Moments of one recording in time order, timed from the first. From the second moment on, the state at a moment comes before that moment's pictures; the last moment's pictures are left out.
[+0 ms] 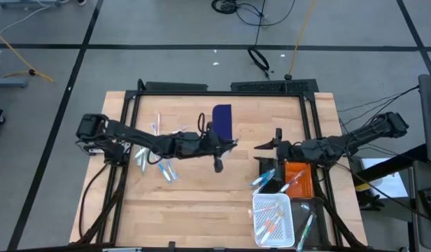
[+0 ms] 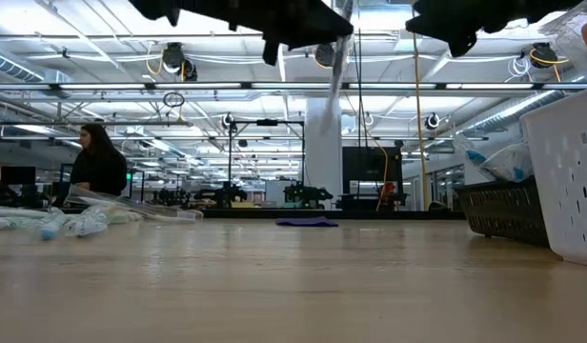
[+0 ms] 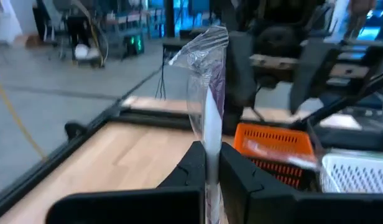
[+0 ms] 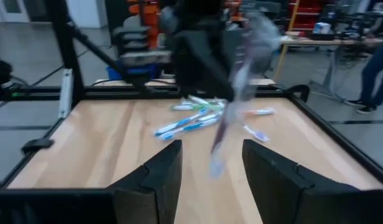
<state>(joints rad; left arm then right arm) -0.10 1.66 1.04 0.52 -0.28 -0.02 0.32 0.85 0.50 0.20 0.39 0.06</state>
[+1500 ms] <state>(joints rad) -0.11 1.70 1.04 0.59 -0.28 -0.01 0.09 1.17 0.50 0.77 0.13 0.00</state>
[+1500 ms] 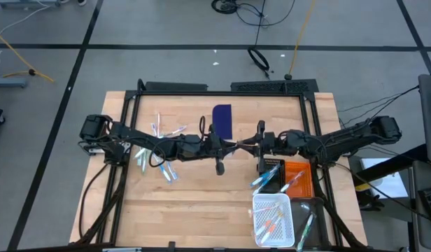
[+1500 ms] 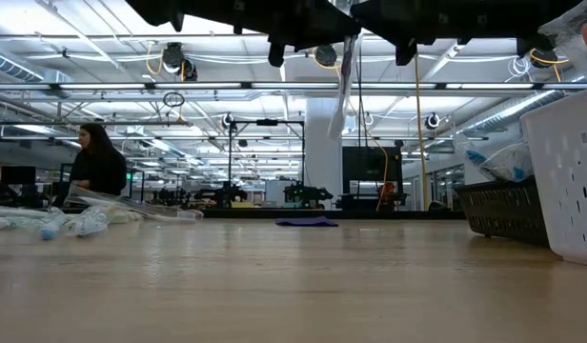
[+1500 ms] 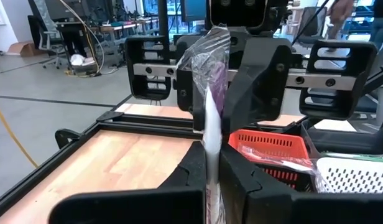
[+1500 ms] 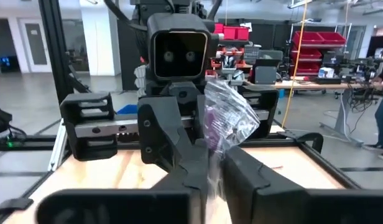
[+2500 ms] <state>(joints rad) -0.12 1.62 1.04 0.39 -0.27 -0.01 0.22 0.75 0.50 0.16 0.16 -0.04</state>
